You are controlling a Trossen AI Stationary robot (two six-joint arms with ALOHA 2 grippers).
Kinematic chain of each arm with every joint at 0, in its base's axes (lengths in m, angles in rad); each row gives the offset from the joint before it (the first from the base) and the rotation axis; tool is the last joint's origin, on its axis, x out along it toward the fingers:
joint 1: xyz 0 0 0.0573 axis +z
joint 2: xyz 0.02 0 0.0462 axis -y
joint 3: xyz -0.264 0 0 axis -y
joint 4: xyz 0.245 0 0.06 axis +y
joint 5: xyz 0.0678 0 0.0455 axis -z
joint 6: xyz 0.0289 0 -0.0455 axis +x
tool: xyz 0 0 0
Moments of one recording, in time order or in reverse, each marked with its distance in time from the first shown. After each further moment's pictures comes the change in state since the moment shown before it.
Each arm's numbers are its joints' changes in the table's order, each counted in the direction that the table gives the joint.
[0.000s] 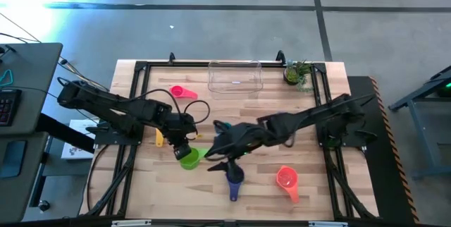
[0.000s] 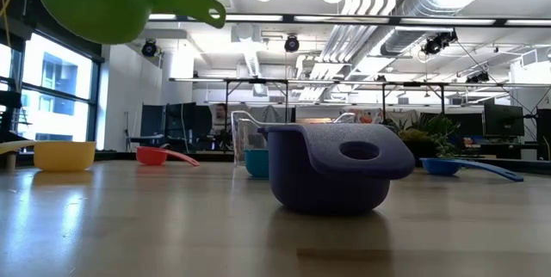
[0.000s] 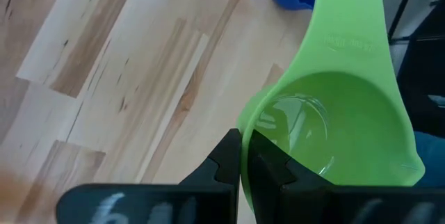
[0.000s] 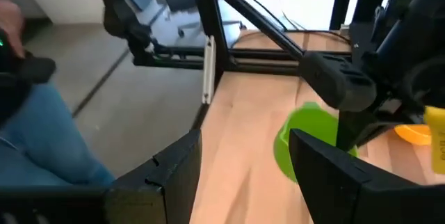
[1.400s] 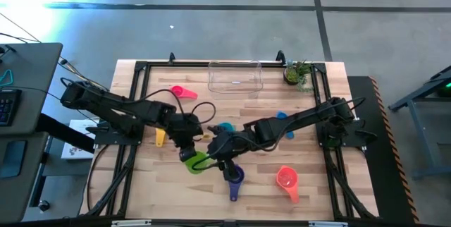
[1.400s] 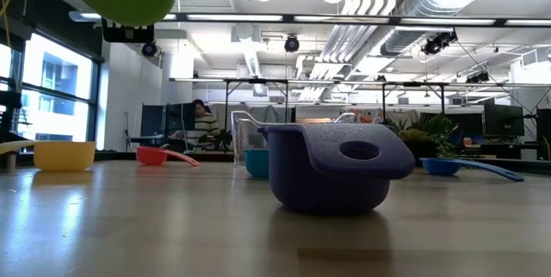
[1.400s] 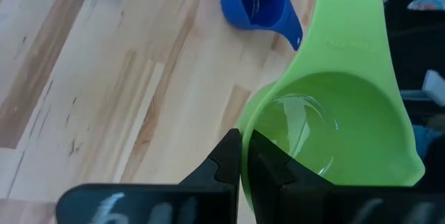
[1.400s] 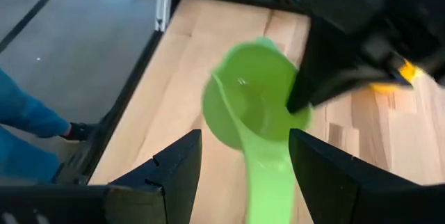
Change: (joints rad) left arm 0.015 -0.044 0.000 -0.162 0.071 0.020; right arm -0.007 -0.087 0.031 0.178 0.083 -0.133
